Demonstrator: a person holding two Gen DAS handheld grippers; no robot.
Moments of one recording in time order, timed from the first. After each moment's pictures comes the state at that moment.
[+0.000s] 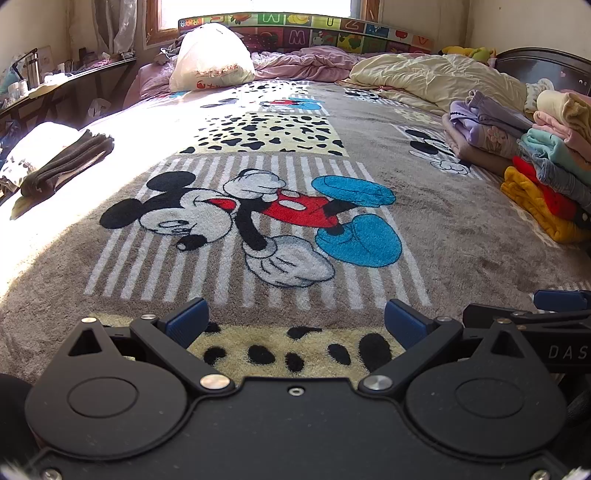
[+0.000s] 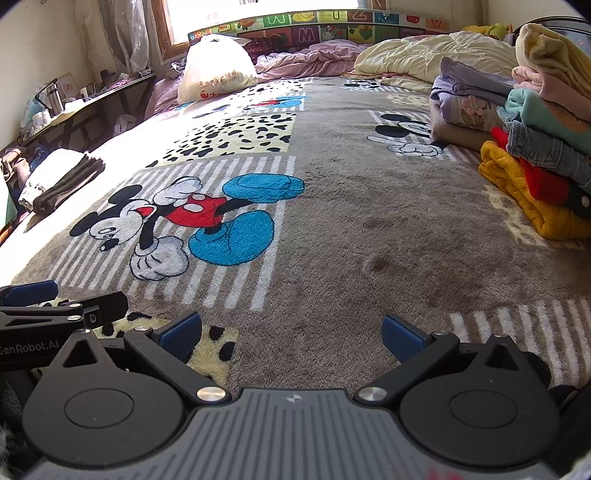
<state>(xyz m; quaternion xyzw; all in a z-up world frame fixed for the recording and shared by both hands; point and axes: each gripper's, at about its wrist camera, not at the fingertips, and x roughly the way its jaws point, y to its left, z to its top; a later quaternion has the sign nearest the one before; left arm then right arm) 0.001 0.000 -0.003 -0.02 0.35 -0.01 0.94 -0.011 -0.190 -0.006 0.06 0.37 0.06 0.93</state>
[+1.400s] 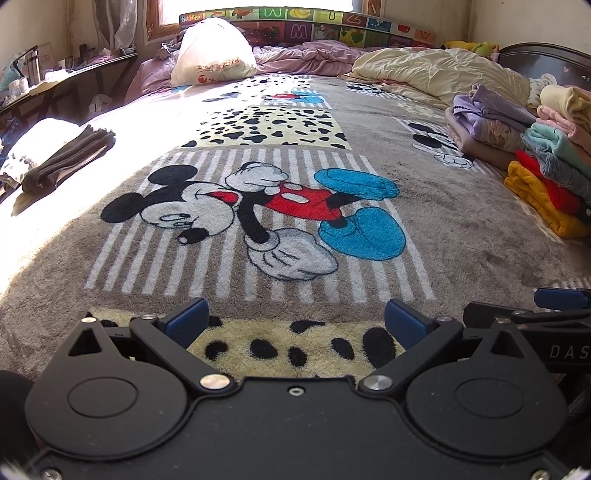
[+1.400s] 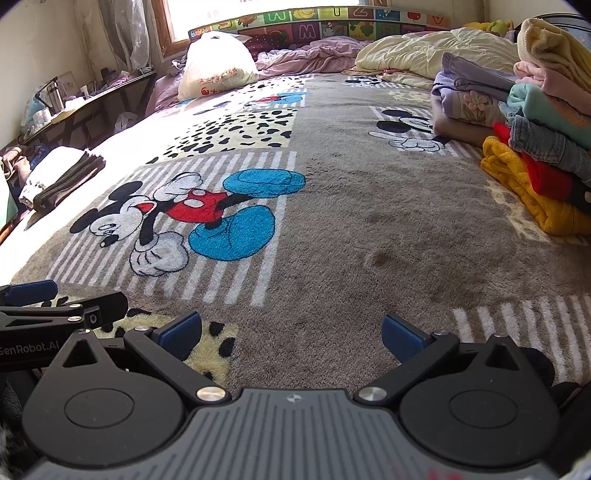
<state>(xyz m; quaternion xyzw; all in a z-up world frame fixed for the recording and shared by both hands) 0.003 0.001 -0.009 -0.02 0.36 0.00 0.93 -0.009 -0.189 -0.010 0.06 0.37 0.06 0.92</state>
